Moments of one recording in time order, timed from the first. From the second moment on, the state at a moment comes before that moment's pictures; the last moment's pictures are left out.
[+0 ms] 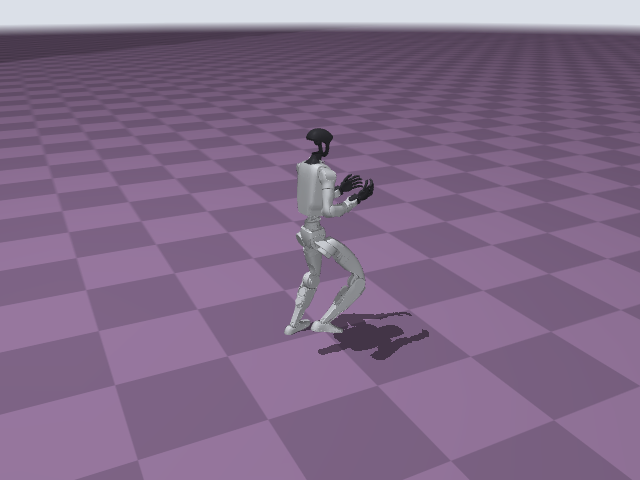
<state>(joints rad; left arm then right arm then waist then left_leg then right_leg) -0.22 0.41 -0.45 -0.05 -0.16 -0.43 0.39 0.07 -0.36 0.32 -0.36 0.54 -0.45 -0.22 -0.03 -0.07 0.23 -0.09 0.16 0.25 0.67 -0.54 0.09 -0.58 -0.10 0.01 1.53 -0.58 -0.08</state>
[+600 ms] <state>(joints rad) 0.80 0.70 -0.14 -0.40 -0.61 -0.48 0.07 -0.08 -0.39 0.22 -0.76 0.69 -0.43 -0.11 0.32 -0.10 0.07 -0.77 0.12 0.25 1.55 -0.09 0.04 0.17 -0.22 -0.02 0.04 0.13 -0.01</state>
